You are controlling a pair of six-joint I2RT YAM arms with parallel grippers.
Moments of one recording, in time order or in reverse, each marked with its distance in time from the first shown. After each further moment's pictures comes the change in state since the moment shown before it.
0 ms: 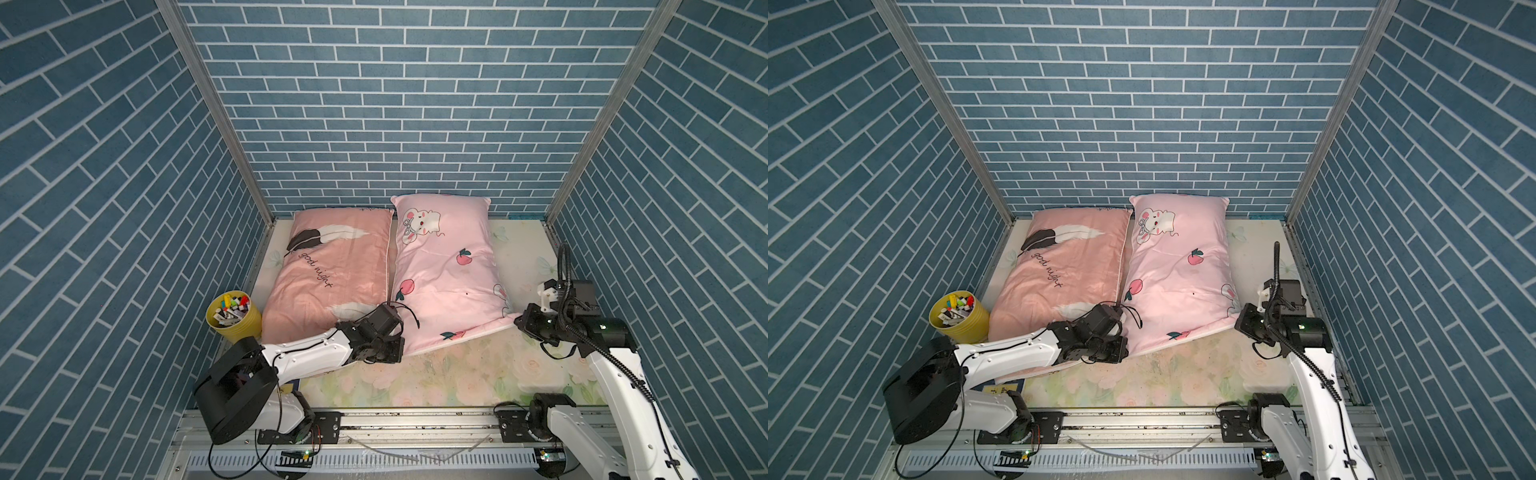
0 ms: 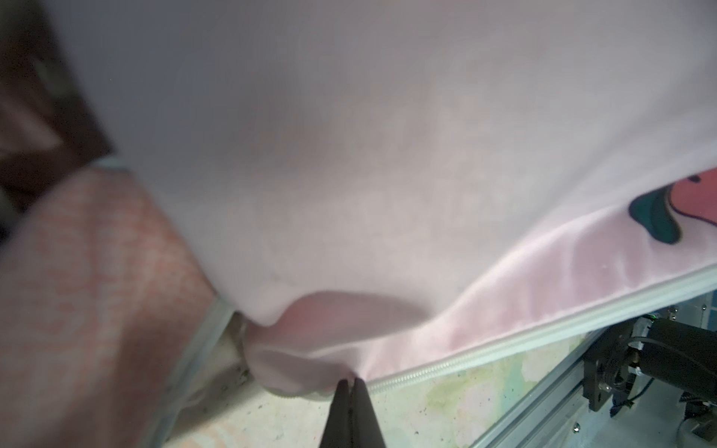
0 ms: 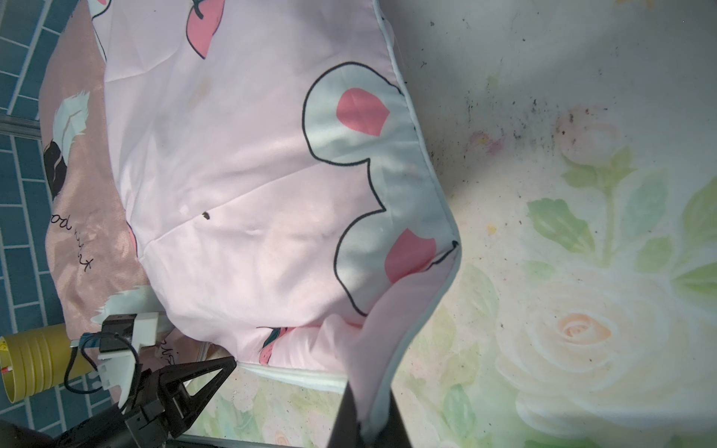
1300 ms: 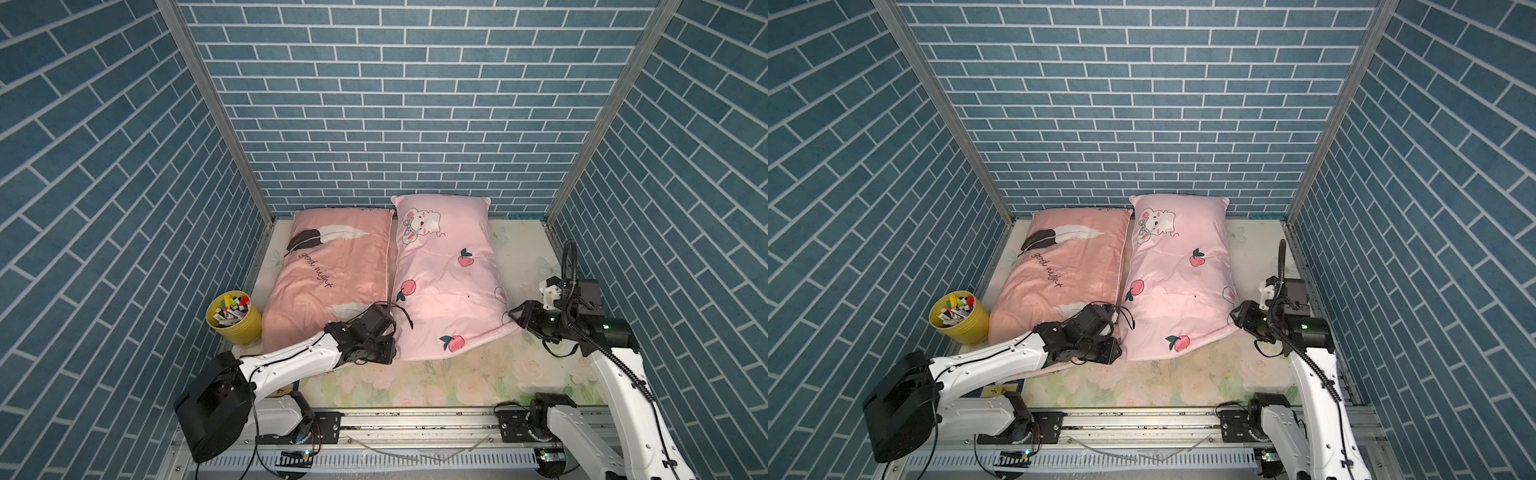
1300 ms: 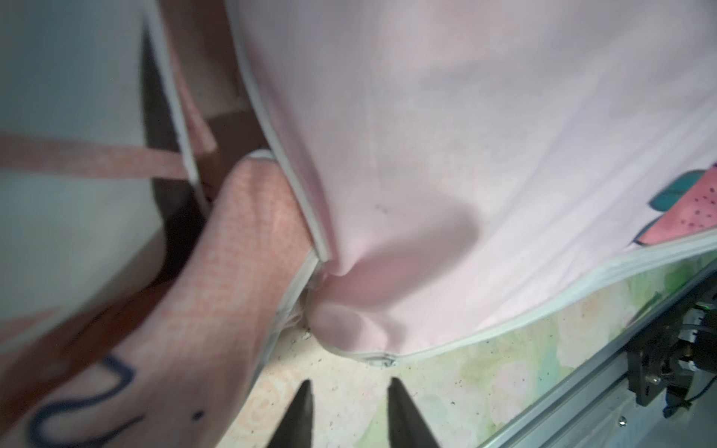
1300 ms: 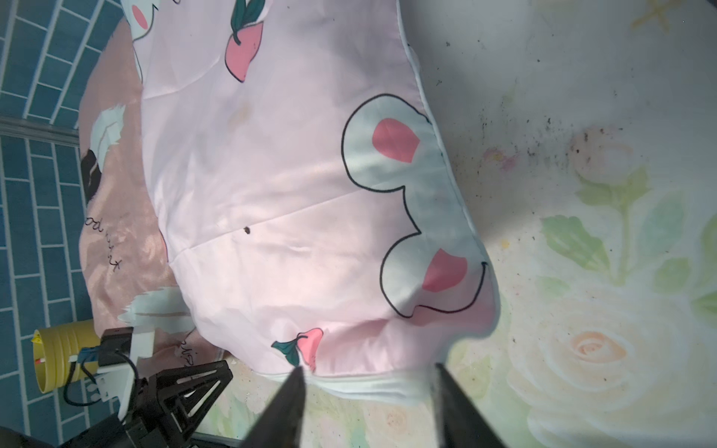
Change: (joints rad) left arm 0.015 -0.127 -0.004 -0.143 -0.070 0.060; right arm -0.037 -0.001 0.030 0.023 -0.061 -0.042
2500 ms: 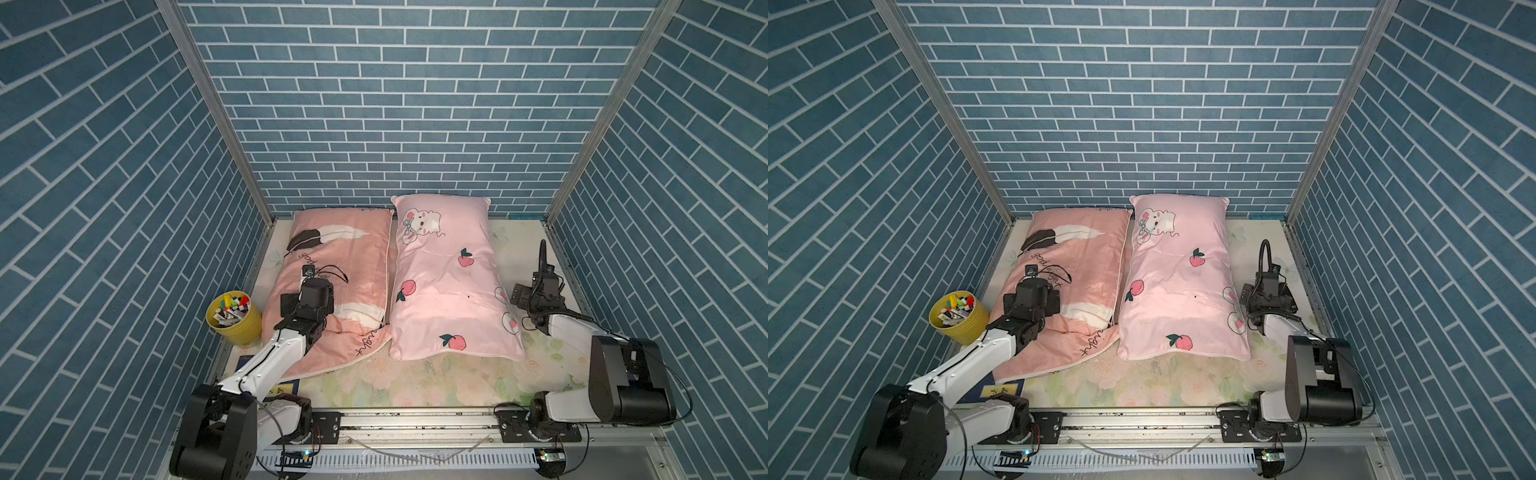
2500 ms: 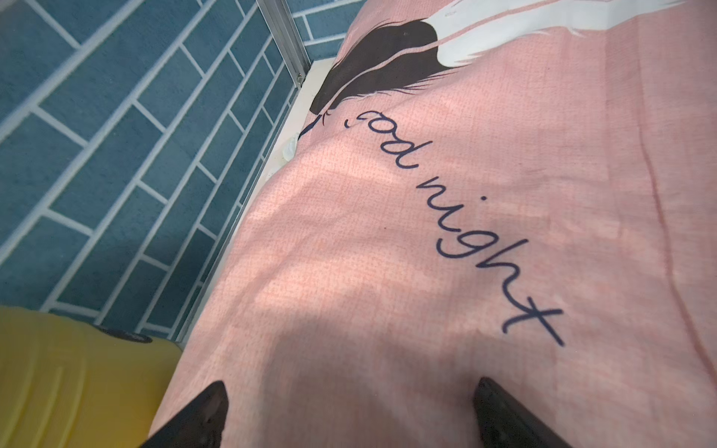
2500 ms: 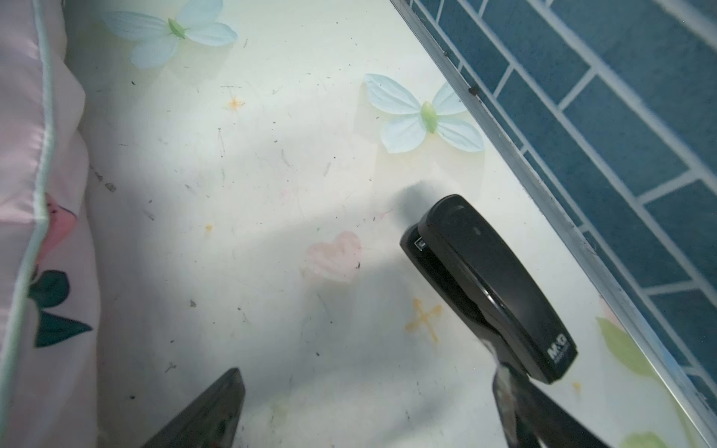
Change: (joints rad) left arm 0.642 -0.067 -0.130 0.448 -0.673 0.578; right arm -0.007 0.580 -0.349 1.169 0.673 -0.249
